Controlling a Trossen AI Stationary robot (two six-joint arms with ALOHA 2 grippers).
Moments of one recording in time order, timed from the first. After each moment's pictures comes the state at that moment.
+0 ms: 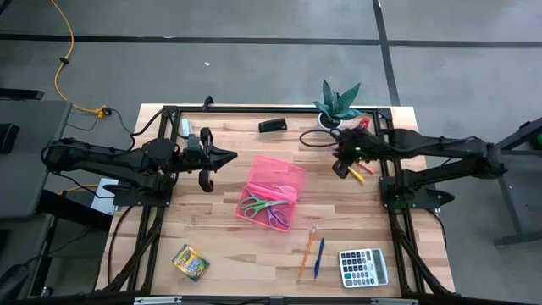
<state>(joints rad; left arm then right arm) 0.06 0.82 0.55 0.35 -0.20 -0.15 -0.16 1.03 0.93 -0.85 0.25 0.35</state>
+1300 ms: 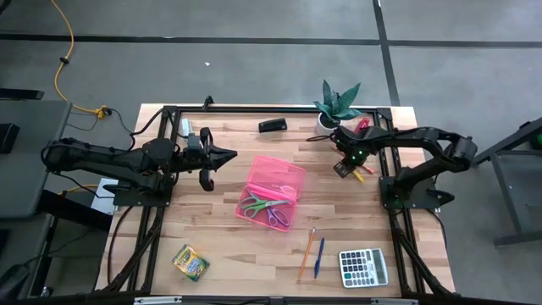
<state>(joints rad) 0.07 0.82 0.55 0.34 -0.22 -0.18 -0.58 1.43 0.61 -0.71 -0.02 0.31</state>
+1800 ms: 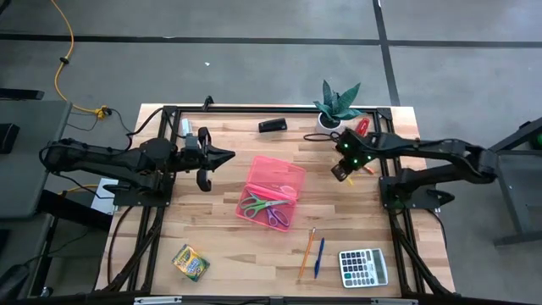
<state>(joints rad) 0.07 0.78 0.55 0.31 -0.20 -0.16 -0.42 1.14 0.60 -0.66 -0.13 0.45</state>
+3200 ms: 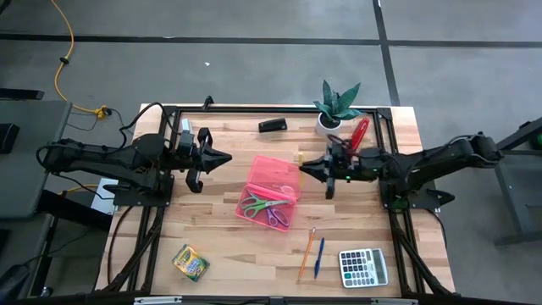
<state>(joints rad) 0.07 0.77 0.61 0.28 -0.06 -0.26 0.12 1.07 0.67 0.36 0.21 0.38</state>
